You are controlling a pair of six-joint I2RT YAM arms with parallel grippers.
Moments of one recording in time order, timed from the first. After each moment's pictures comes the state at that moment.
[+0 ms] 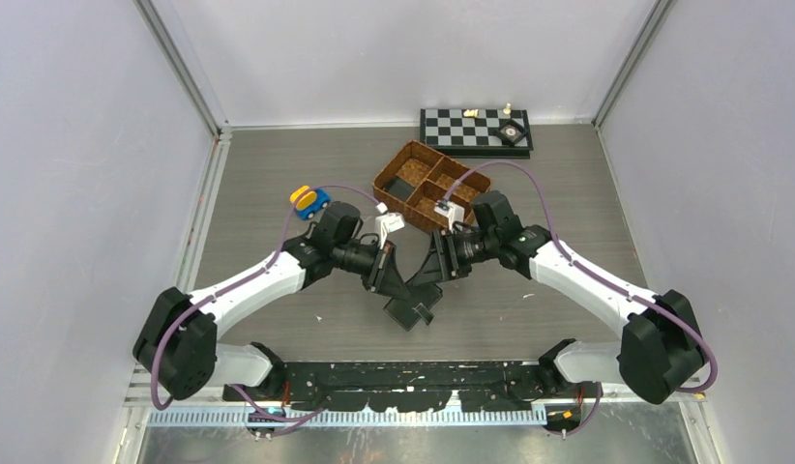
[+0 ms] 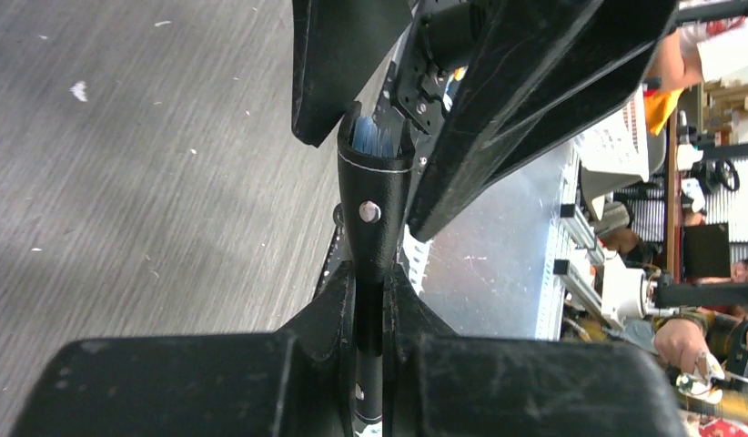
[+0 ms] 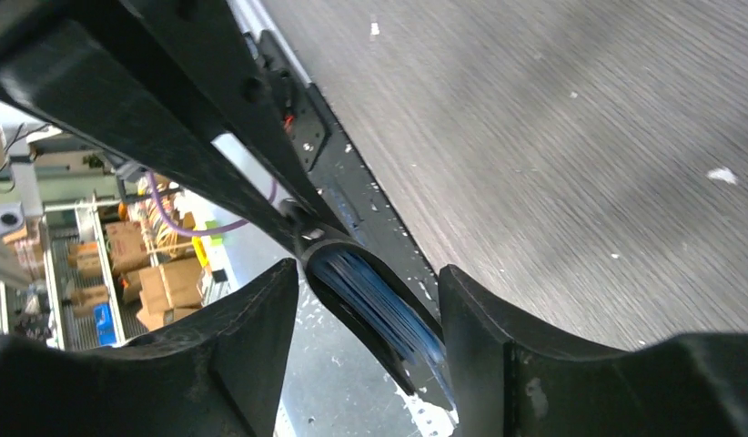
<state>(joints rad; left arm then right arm) -0.65 1.31 0.80 -0.17 0.90 -0.35 0.57 1.27 0.83 -0.33 -0.76 0.50</state>
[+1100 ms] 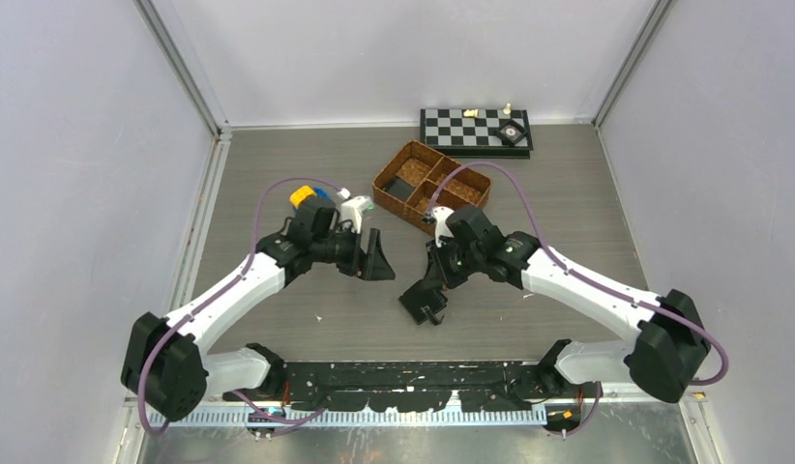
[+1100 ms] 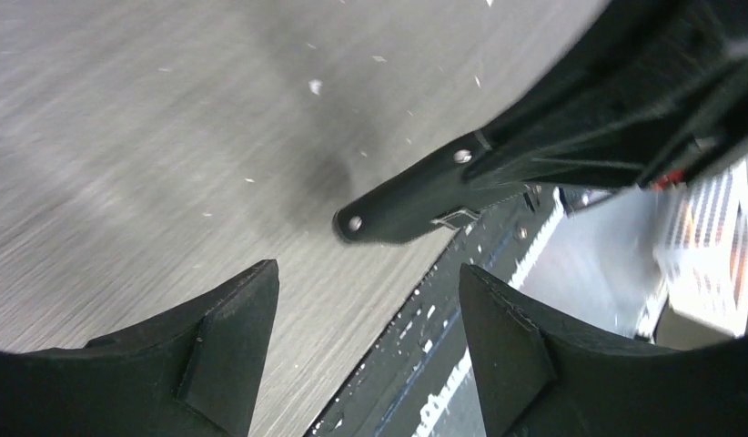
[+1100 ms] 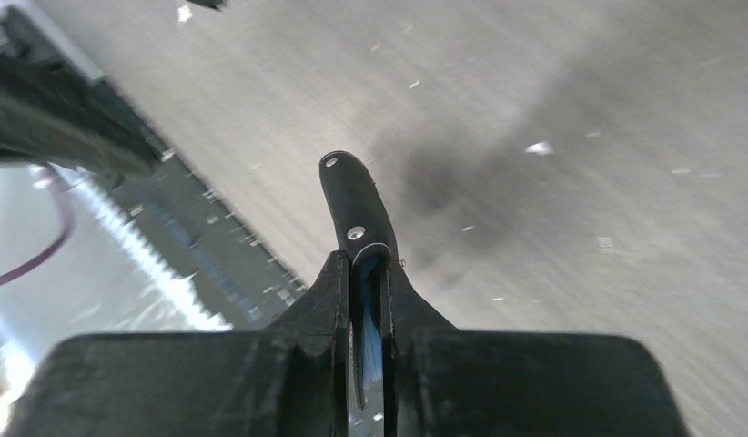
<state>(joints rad) -0.56 1.21 0.83 -0.35 0.62 -0.34 0.76 1.28 0.91 -0.50 -0.35 0.35</state>
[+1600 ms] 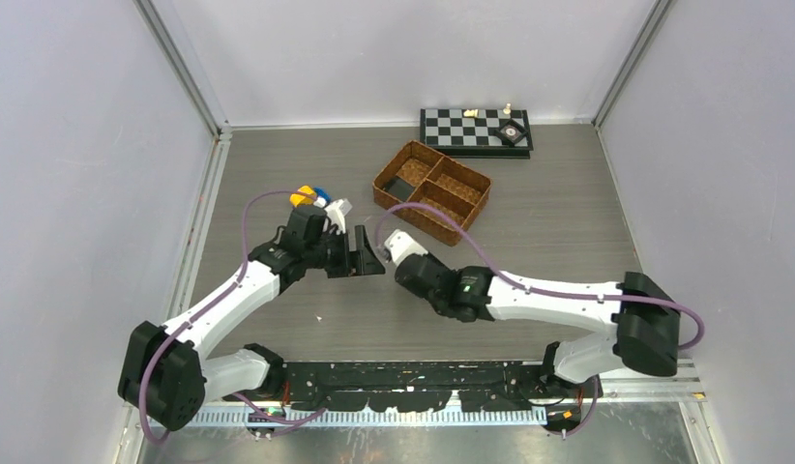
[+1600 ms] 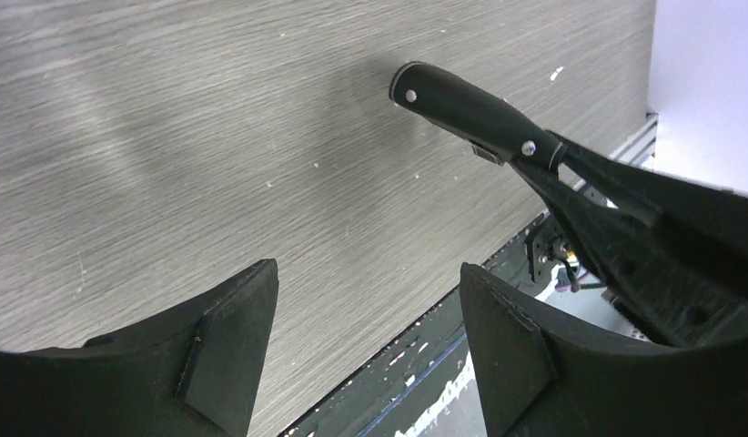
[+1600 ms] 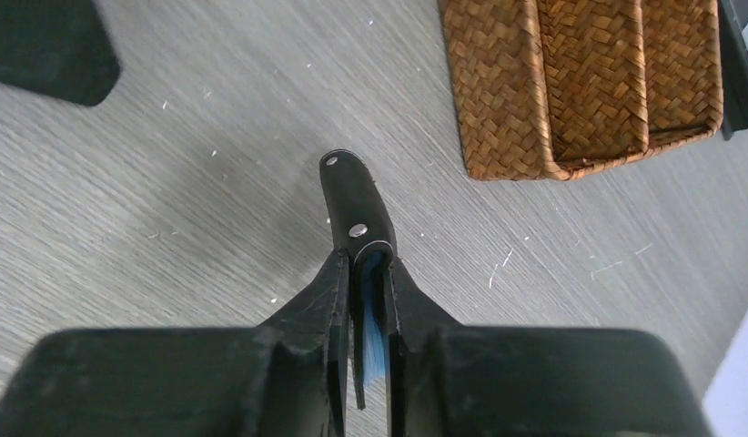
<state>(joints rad) -0.48 1.15 0.74 -0.34 0.44 -0.57 1.16 1.37 0.93 -0.39 0.60 0.05</state>
